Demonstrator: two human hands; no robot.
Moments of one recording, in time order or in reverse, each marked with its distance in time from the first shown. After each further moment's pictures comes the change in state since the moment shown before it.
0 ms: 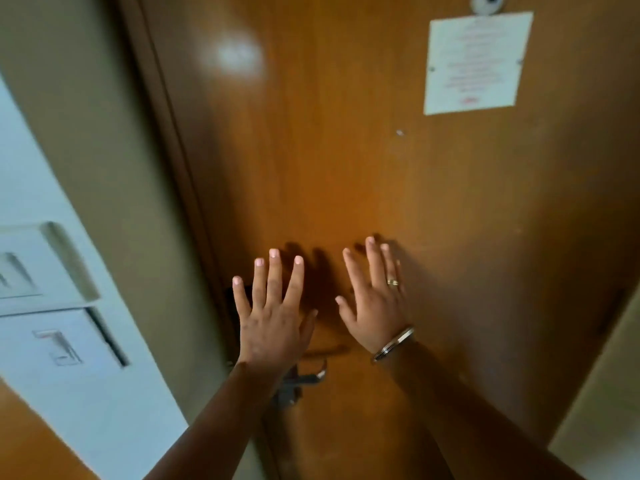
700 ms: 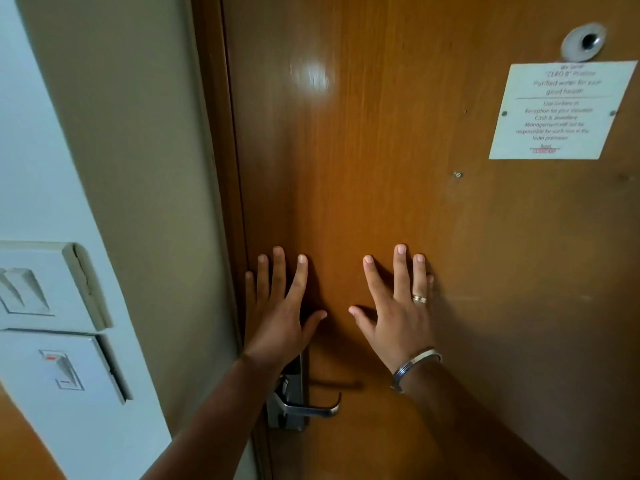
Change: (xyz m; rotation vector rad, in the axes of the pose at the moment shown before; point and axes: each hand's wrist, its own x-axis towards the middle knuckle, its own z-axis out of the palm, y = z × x) left_hand 0.057 -0.045 0.040 -0.090 -0.042 -0.132; right_hand 0.062 0.006 0.023 -0.207 0.084 -0.067
